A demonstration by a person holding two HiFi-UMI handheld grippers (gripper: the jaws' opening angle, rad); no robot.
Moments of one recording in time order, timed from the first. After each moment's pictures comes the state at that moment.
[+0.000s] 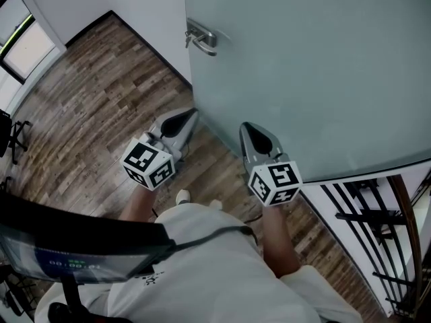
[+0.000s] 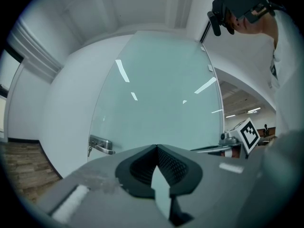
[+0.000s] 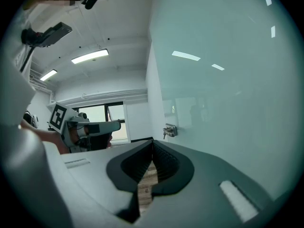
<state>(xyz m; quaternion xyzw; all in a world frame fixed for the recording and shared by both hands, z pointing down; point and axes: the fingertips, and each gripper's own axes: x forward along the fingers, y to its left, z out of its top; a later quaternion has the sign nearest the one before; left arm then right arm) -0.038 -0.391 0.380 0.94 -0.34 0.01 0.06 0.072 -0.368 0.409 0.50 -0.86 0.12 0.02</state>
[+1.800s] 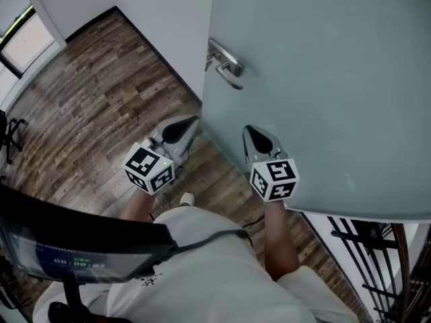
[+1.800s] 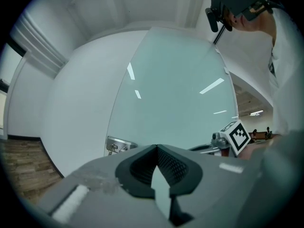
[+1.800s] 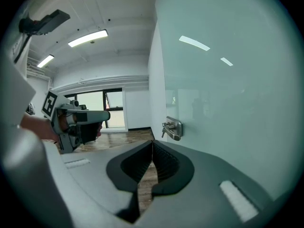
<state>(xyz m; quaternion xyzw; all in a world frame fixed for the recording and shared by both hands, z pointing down) -0.117 -0.529 0.397 0.93 -0.35 0.01 0.08 0.006 -0.528 0.440 0.50 -0.86 0.12 0.10</state>
